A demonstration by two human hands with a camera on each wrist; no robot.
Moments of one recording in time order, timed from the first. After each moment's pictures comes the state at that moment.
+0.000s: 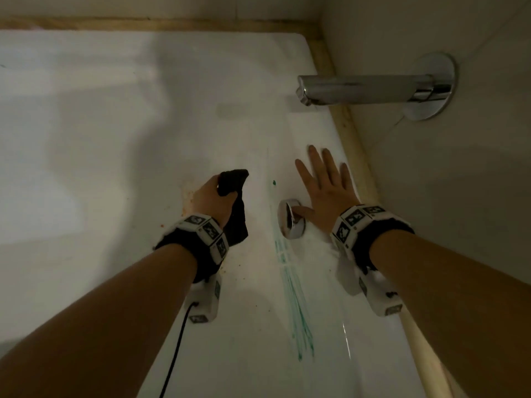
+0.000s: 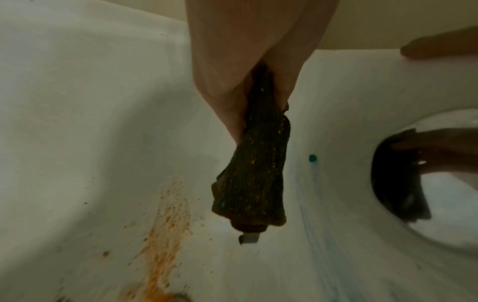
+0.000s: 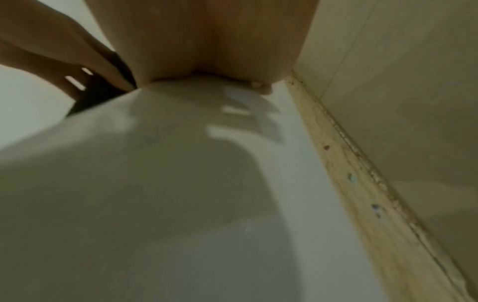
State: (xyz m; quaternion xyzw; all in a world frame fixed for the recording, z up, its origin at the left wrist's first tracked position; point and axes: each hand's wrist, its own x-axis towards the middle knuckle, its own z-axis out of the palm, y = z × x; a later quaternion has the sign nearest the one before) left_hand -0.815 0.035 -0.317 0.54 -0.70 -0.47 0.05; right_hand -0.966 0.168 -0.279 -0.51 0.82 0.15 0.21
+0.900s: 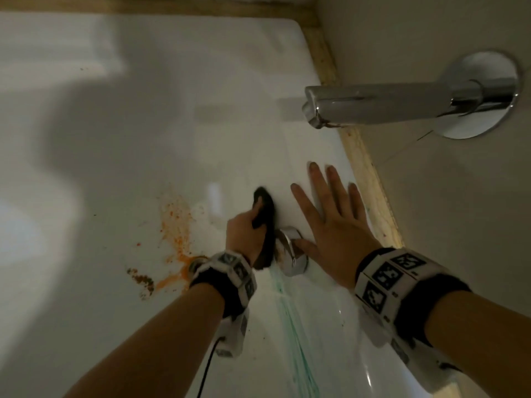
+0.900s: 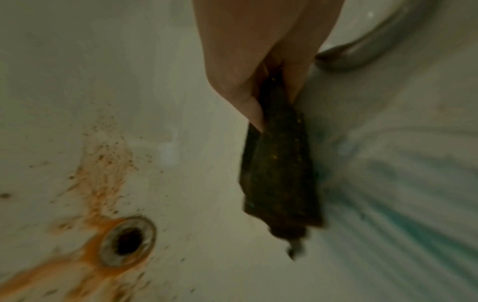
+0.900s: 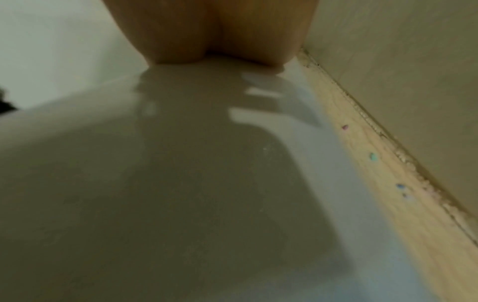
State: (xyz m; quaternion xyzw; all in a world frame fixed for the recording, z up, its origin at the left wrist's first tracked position) left_hand -0.876 0.060 -0.396 0.46 -0.70 -0.54 -0.01; right_hand -0.970 0.174 -0.302 -0.54 0.83 0.11 0.10
